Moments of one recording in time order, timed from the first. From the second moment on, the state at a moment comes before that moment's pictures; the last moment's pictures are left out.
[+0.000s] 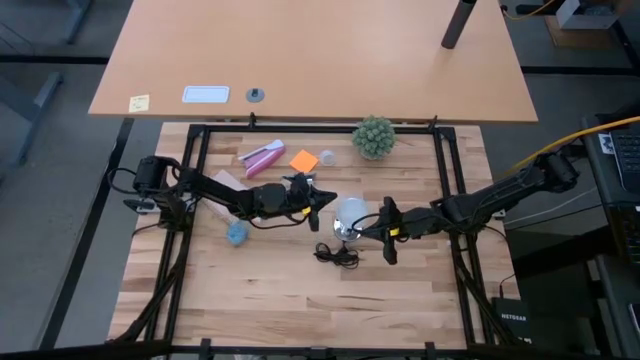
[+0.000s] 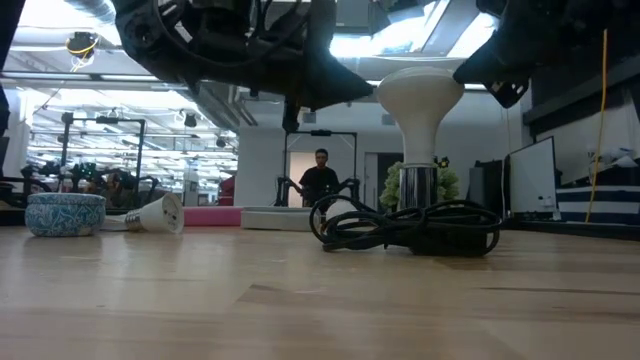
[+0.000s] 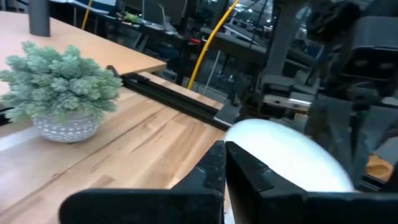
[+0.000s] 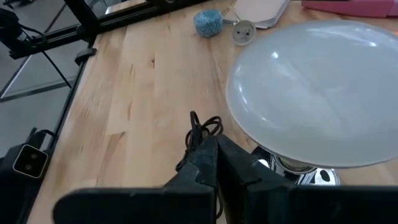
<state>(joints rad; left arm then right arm) -0.02 1.75 0.79 0.92 -0.30 -0.34 0.33 1.10 0.59 0.00 0.25 0.44</state>
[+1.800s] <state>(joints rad) -0.14 1.76 0.79 0.91 -0.30 -0.37 0.26 1.10 0.59 -0.07 0.62 0.38</state>
